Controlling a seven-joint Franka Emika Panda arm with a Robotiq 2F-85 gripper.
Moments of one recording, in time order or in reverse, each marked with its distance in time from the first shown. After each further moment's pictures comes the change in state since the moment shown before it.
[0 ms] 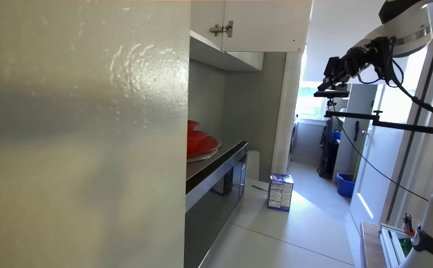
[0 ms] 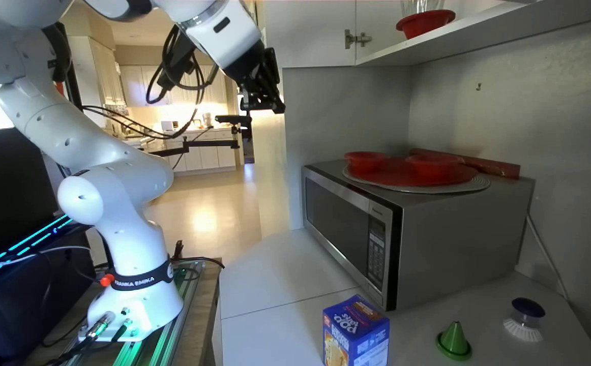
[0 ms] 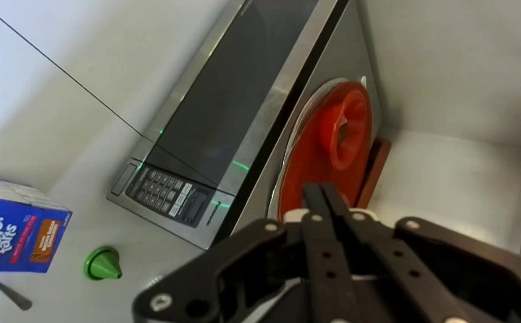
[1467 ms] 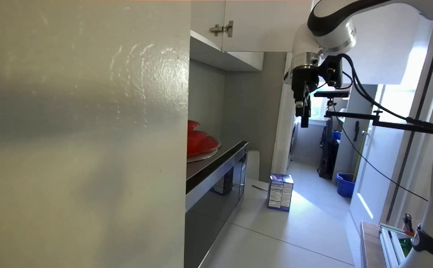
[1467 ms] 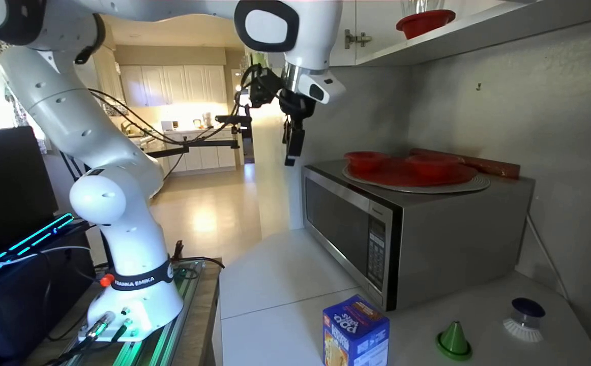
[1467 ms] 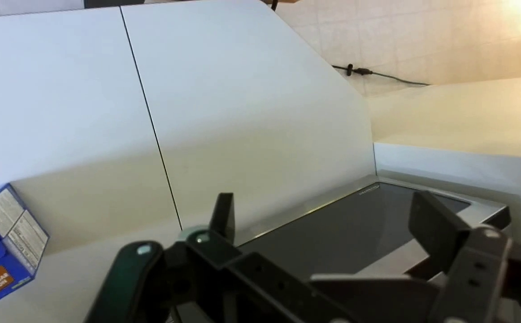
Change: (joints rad) arm 0.301 0.342 0.219 0.143 -0.286 -0.097 -0.124
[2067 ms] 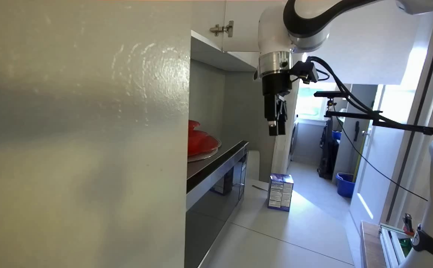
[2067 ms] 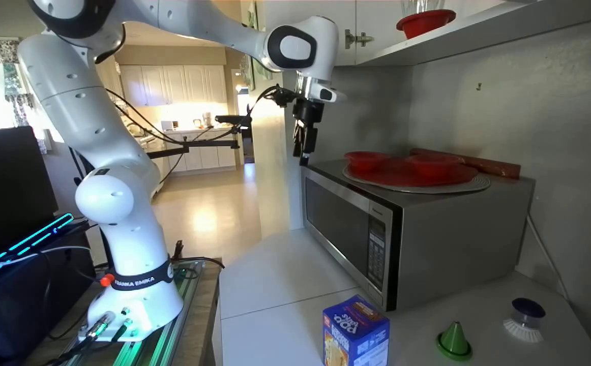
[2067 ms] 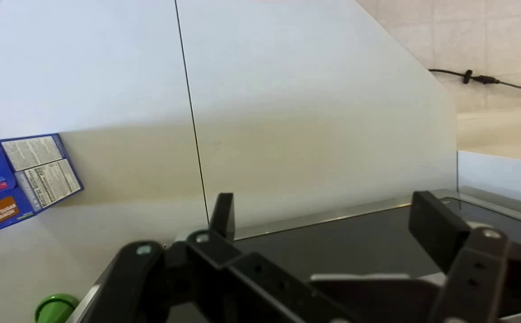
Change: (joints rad) arm 0.106 0.165 0.259 0.100 -0.186 0.132 0.283
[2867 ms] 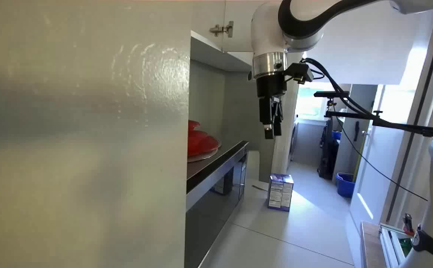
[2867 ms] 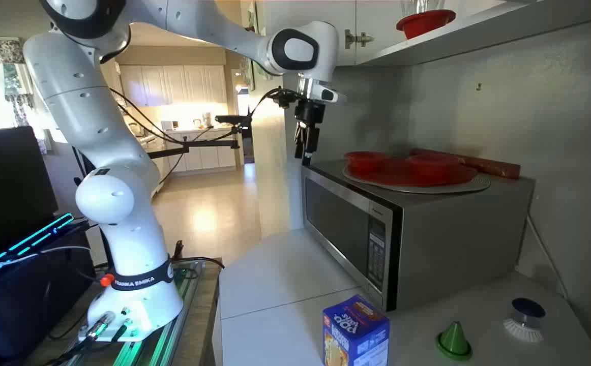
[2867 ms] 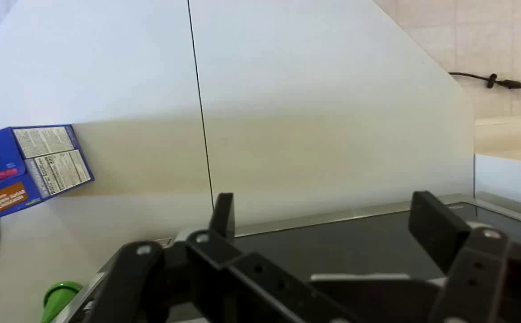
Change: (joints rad) arm 0.006 0.046 0.044 0.039 -0.049 -0.003 0.041
